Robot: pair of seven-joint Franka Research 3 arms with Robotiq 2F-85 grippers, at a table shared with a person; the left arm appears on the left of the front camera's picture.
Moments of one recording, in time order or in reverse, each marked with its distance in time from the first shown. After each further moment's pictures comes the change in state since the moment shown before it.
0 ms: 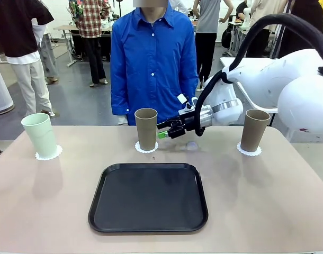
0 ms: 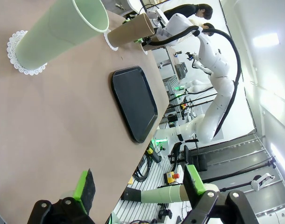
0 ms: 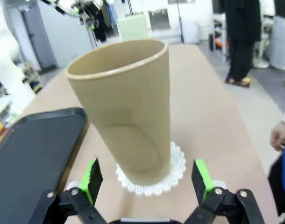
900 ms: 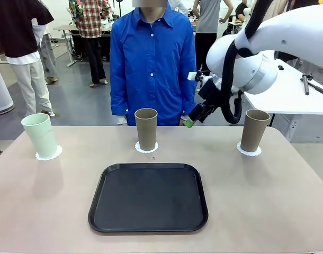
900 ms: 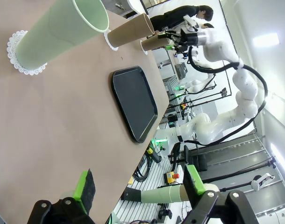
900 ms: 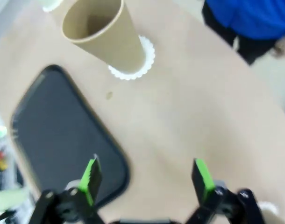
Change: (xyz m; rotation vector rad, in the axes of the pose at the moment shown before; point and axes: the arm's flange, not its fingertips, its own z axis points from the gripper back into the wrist) left arm 0.000 0.000 0.000 0.000 0.000 0.000; right arm 0.137 0.145 0.084 -0.543 0.628 -0.540
